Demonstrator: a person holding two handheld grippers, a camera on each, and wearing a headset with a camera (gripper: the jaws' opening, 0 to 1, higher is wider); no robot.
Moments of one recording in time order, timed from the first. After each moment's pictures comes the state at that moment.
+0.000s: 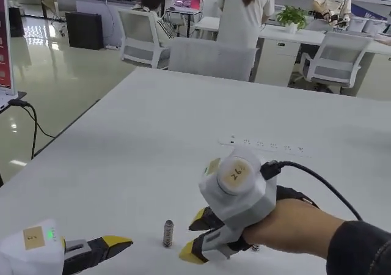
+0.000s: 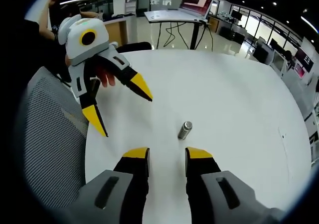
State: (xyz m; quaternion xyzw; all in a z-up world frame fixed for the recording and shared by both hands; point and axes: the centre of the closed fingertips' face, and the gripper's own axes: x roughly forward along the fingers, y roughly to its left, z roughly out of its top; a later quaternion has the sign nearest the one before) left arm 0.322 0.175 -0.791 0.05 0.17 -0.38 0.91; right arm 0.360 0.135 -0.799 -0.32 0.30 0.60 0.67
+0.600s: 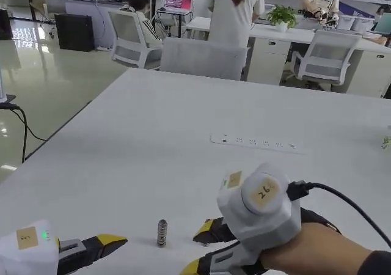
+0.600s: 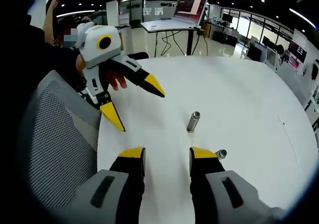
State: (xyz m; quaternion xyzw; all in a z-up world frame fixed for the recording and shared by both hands) left arm 0.323 0.174 -0.789 0.05 0.16 -0.39 0.91; right arm 0.335 0.114 -0.793 -0.26 0.29 0.60 0.70
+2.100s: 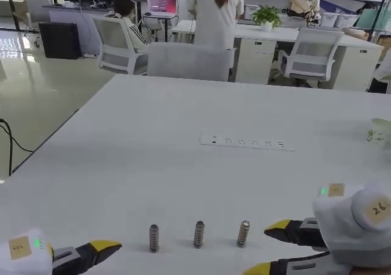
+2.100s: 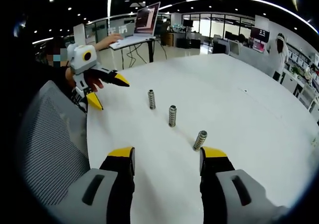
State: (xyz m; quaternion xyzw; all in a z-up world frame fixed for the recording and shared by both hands) left arm 0.324 0.166 -0.787 0.05 0.17 -0.39 0.90; right arm 0.360 0.003 -0.783 -0.17 0.28 0.50 0.80
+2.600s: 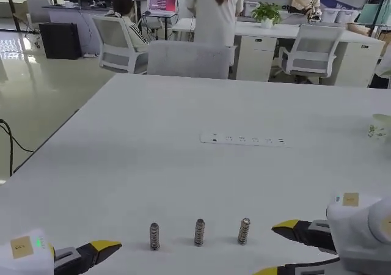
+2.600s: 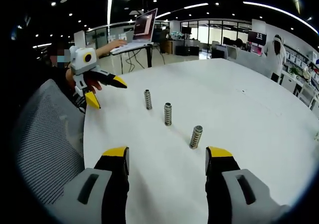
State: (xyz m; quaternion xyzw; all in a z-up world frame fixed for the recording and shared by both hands) left arm 0.325 0.167 -0.792 0.05 0.18 -0.39 0.90; right arm 0.365 -0.005 -0.794 -0.15 0.25 0.50 0.81
